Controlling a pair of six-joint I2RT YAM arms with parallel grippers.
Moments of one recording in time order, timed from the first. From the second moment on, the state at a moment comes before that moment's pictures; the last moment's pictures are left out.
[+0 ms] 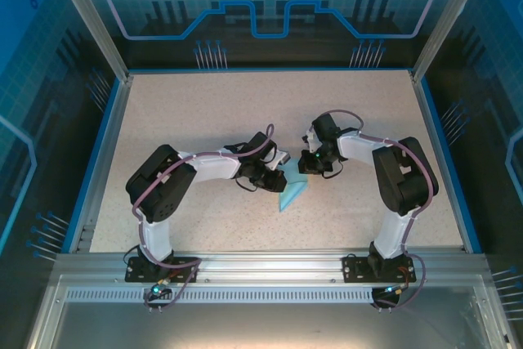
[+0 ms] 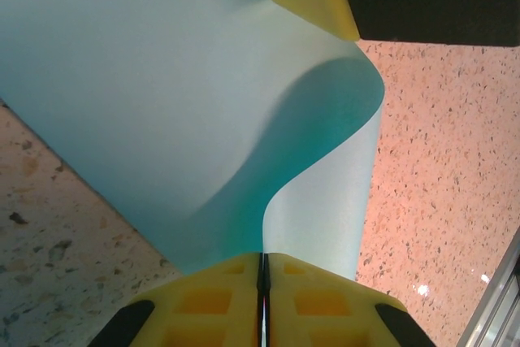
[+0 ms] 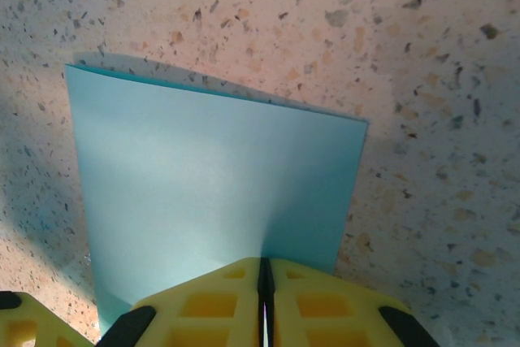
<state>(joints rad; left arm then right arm) -0.68 1.89 1.08 -0.27 0.50 -0.37 0.36 1.84 1.05 -0.52 -0.38 0.31</state>
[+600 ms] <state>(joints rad) -0.68 1.91 1.08 -0.27 0.51 -0.37 0.36 1.83 1.05 -0.53 -0.39 0.31</state>
